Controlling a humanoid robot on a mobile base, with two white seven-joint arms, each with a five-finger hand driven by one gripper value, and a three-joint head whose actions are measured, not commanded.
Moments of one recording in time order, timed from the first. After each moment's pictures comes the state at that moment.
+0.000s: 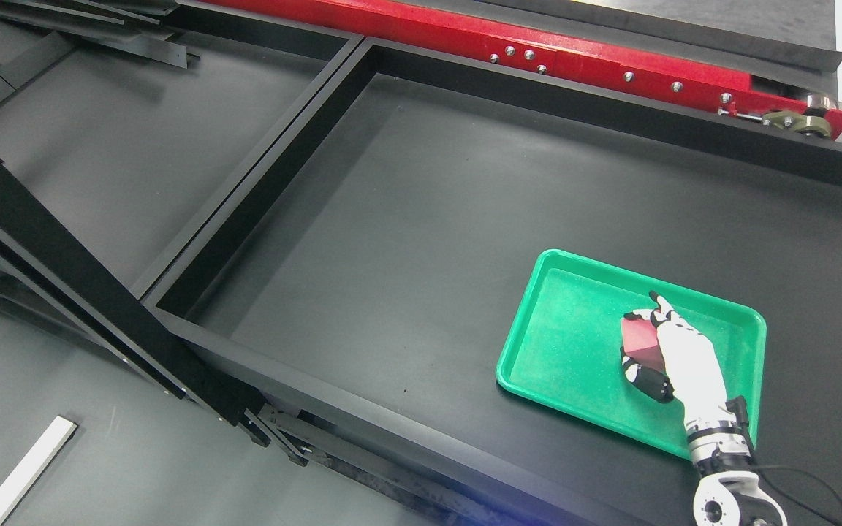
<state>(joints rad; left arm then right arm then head) 0.00 0.00 0.04 0.00 0.00 -0.11 -0.08 0.12 -0.03 0.00 -1.51 0.99 -0.18 -0.07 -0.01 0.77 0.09</state>
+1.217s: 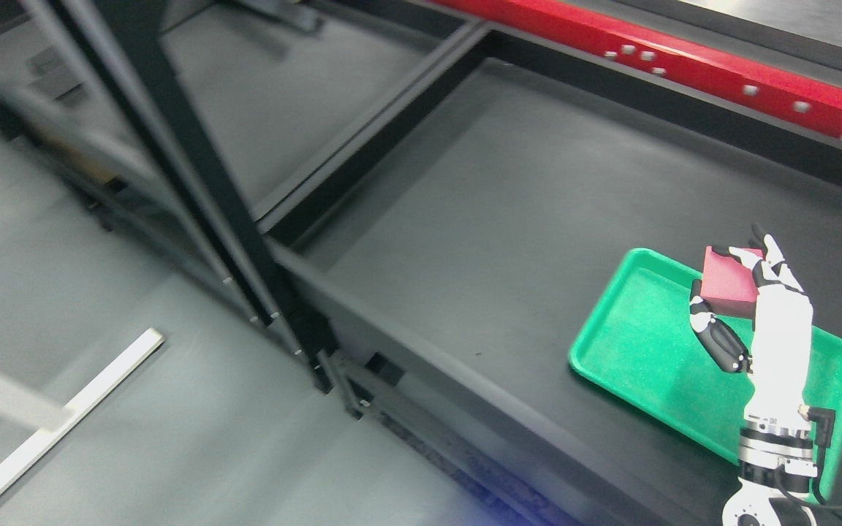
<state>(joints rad) 0.00 0.00 0.04 0.00 0.00 -0.11 -0.08 0.17 0.00 -0.09 -1.68 0.86 -0.35 -0.40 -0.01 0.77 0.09</state>
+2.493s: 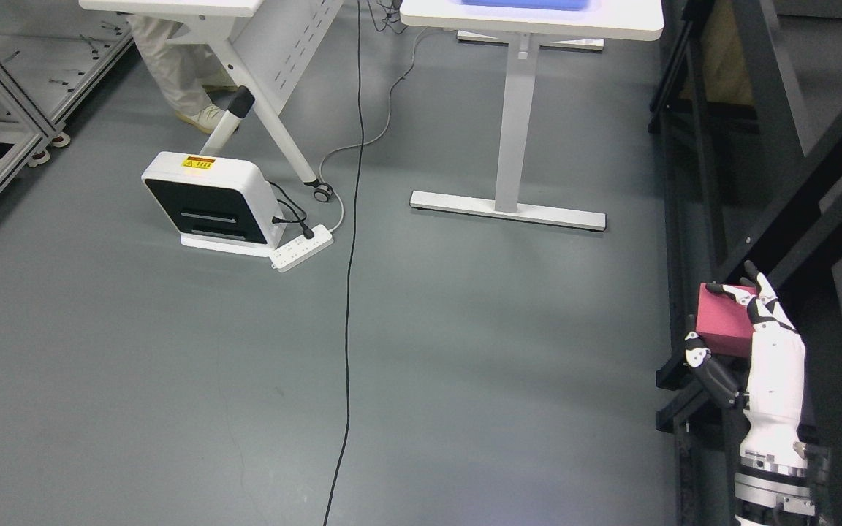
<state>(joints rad) 0.00 0.00 0.04 0.00 0.00 -0.11 -0.08 0.27 0.00 -0.08 -1.70 0.82 -0.35 -0.40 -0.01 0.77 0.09</state>
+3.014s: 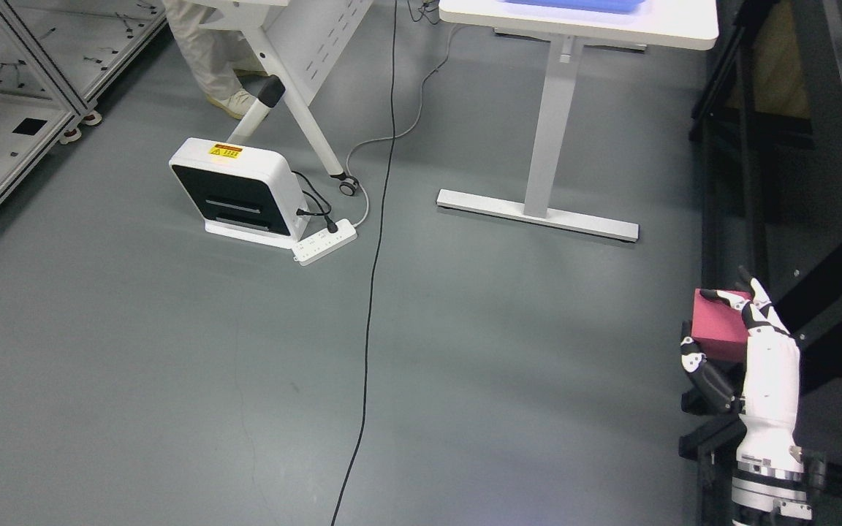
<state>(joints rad) 0.00 0.00 0.04 0.00 0.00 -0.11 -0.08 0.28 0.00 -0.07 -1.70 0.82 -0.35 -0.40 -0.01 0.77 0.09</state>
